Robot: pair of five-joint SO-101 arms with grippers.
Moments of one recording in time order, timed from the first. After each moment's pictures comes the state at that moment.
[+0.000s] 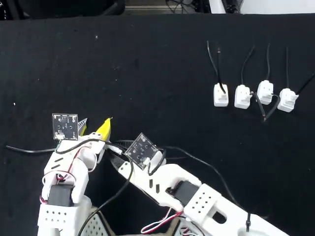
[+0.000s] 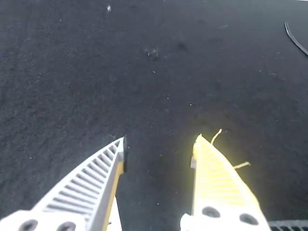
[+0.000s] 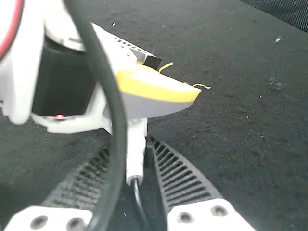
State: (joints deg) left arm 0.0 -104.7 95.6 41.9 2.7; right arm -49.9 -63.8 94.6 -0.4 2.4
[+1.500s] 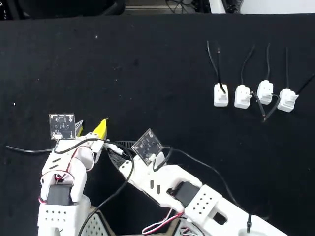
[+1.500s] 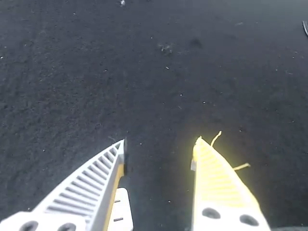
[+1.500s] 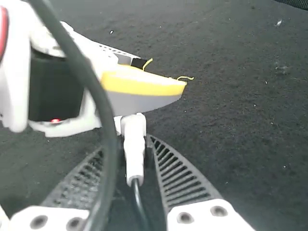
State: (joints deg) left arm -2.5 -104.2 95.9 42.3 2.7; right arm -49.9 -64.9 96.1 -0.4 -5.6
